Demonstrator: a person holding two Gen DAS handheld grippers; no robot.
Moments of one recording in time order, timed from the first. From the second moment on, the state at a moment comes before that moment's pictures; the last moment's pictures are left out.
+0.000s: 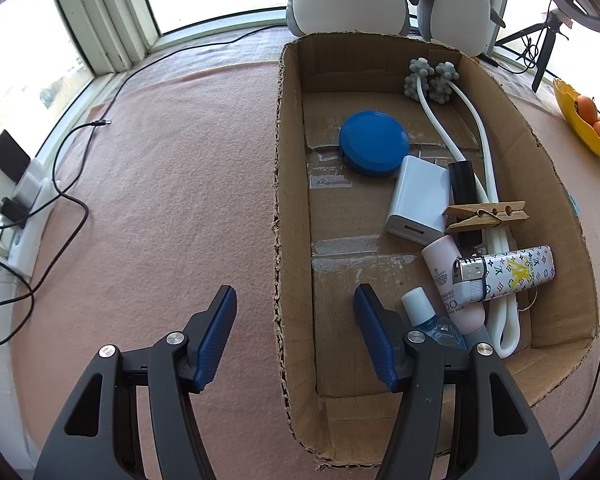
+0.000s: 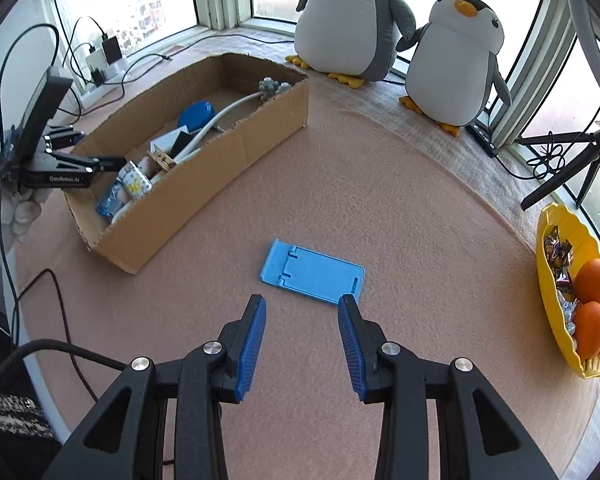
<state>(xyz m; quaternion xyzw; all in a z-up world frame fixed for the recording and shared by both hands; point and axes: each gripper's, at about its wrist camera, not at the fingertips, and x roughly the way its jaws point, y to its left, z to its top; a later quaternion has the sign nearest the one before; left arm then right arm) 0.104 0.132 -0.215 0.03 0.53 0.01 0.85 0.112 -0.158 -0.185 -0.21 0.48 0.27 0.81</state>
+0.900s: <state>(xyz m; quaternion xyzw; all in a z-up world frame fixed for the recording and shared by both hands) 0.105 0.132 -0.216 0.03 0.54 0.01 0.84 0.167 -0.109 -0.230 -0.29 0.47 0.26 0.79</state>
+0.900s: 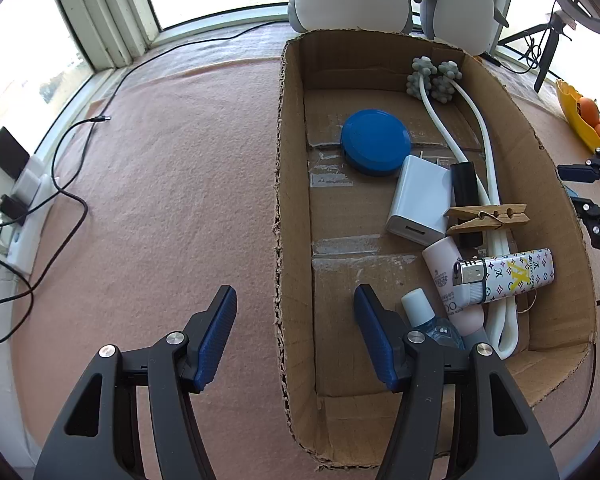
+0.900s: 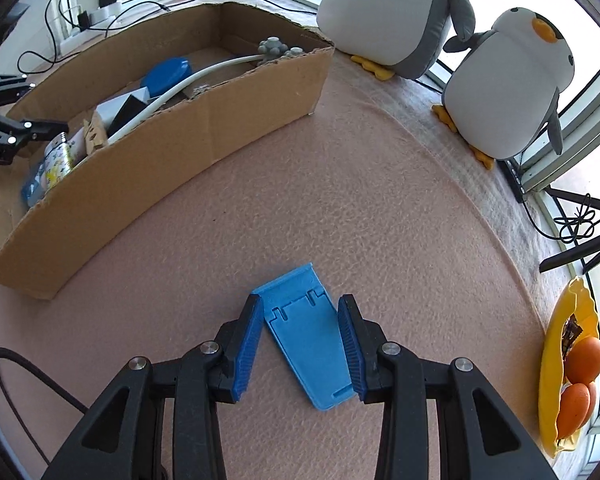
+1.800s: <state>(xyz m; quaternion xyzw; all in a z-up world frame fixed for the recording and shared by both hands) 0.105 0.132 -0.216 0.03 0.54 0.01 0.84 0.193 -0.150 -0.232 -0.18 0.55 0.26 0.77</state>
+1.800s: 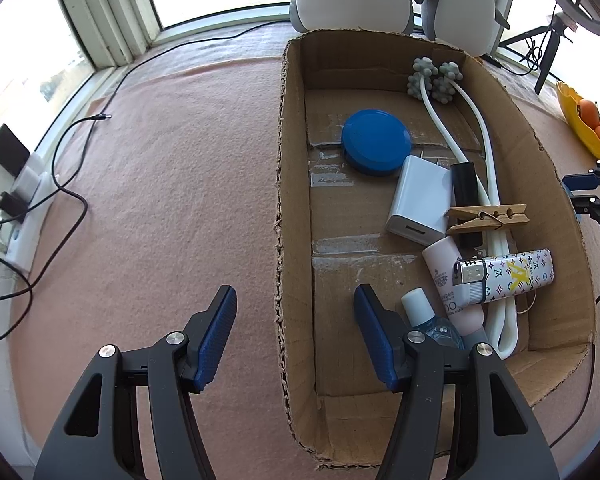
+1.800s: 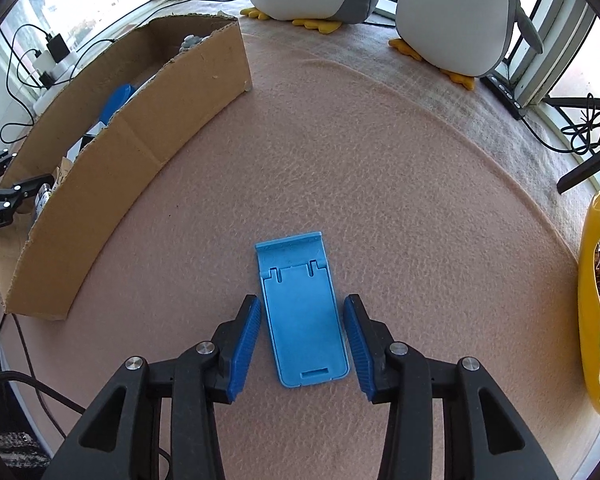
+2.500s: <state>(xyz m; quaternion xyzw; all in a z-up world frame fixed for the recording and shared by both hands) 0.104 0.133 -0.215 0.03 0.54 0.01 0.84 0.166 -0.151 -0.193 -0.06 0.51 0.22 0.83</state>
